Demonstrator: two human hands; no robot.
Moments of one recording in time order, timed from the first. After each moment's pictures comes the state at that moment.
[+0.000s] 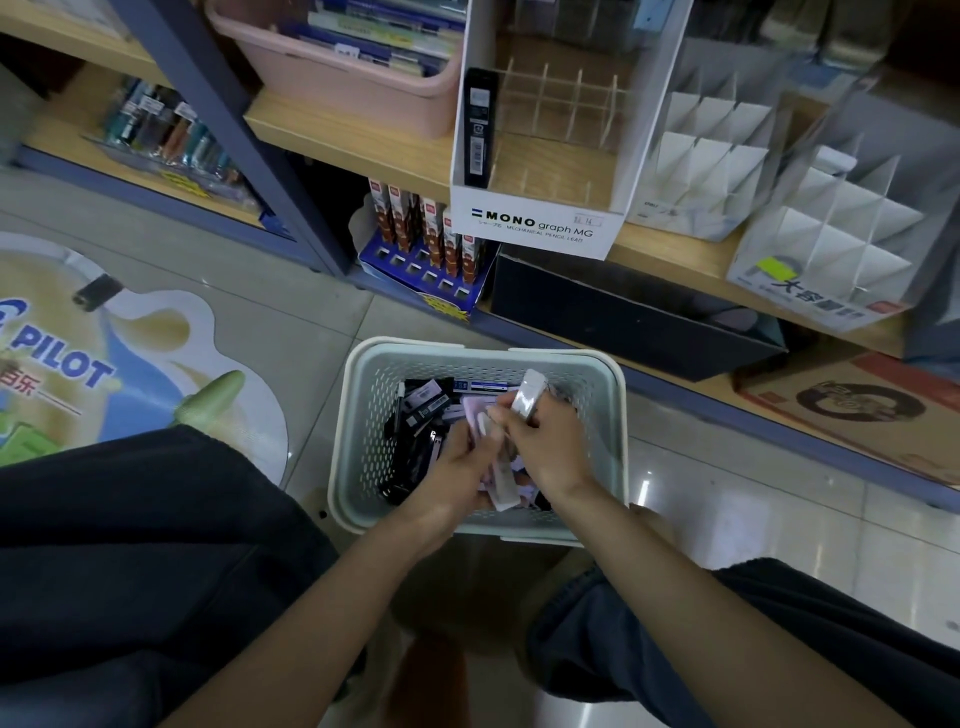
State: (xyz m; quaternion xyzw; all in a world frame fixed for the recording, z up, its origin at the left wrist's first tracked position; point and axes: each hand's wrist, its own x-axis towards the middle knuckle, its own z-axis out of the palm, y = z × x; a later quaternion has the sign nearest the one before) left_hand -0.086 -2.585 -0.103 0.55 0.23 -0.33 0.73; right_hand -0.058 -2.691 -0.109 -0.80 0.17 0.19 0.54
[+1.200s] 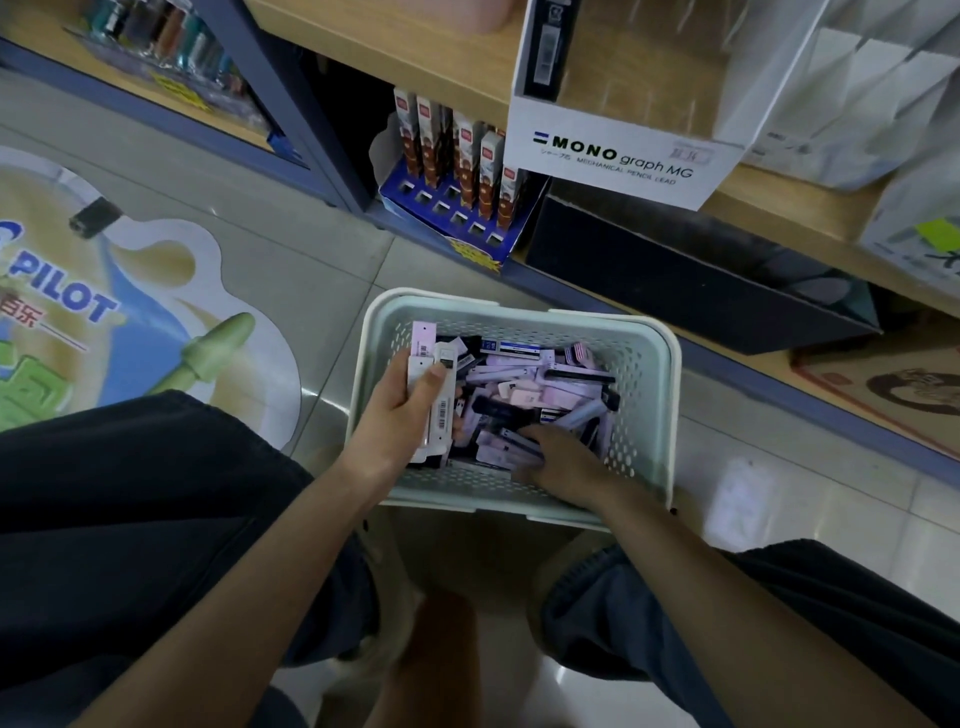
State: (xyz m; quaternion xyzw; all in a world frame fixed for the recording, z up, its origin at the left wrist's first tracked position) left_hand -0.071 -2.523 -0.111 0.69 0.24 -0.18 0.66; right_hand -0.081 -2.715 -0.211 -0.82 -0.03 0.50 0.28
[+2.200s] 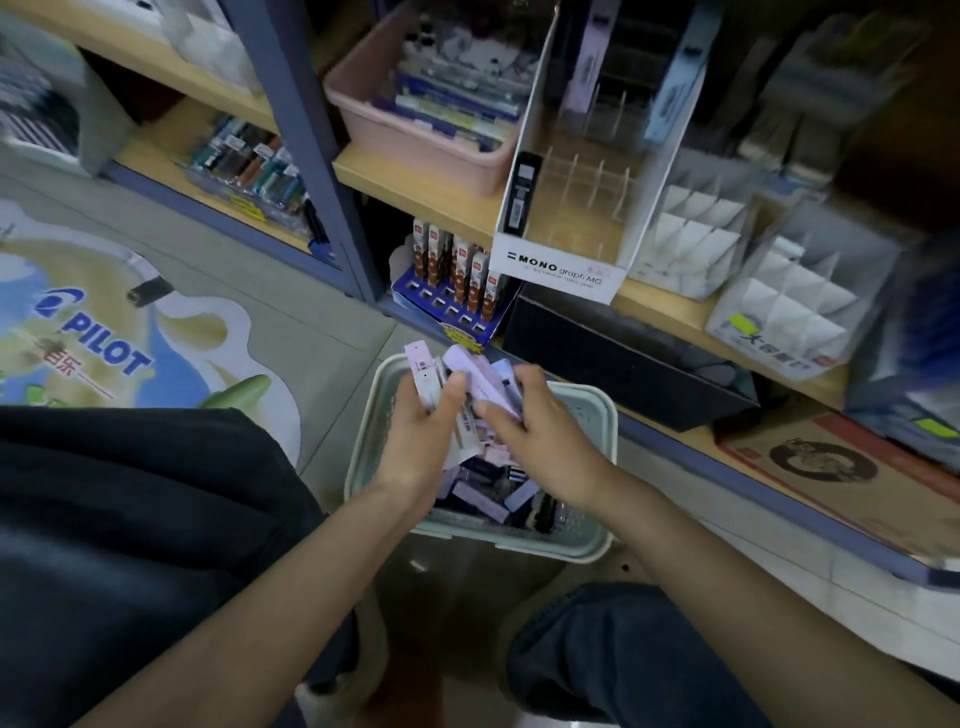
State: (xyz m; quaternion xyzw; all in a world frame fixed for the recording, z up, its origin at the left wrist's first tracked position) left_hand -0.076 -2.564 -0.034 0.61 0.26 -0.06 0.74; right_hand -0.055 -2.688 -0.017 -0.86 -0.10 0.24 0.44
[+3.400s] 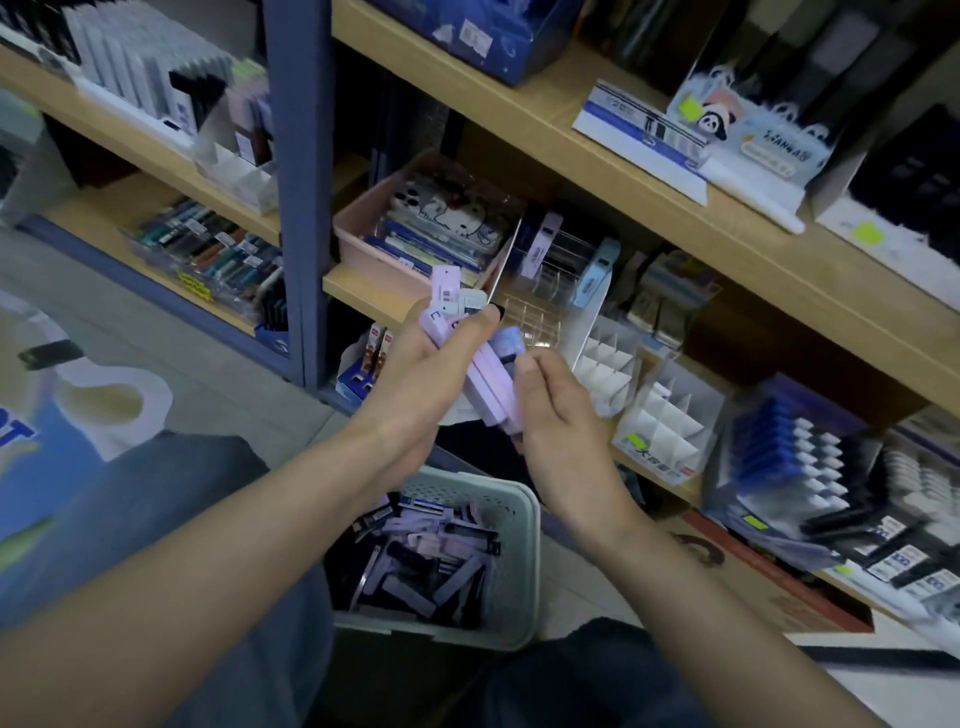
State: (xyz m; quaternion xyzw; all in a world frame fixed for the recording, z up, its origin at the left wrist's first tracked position) left_hand -0.023 -2.536 0.120 0.56 0.08 -0.04 0.82; right_hand -0.049 -2.648 0.129 -0.84 -0.05 0.04 0.54
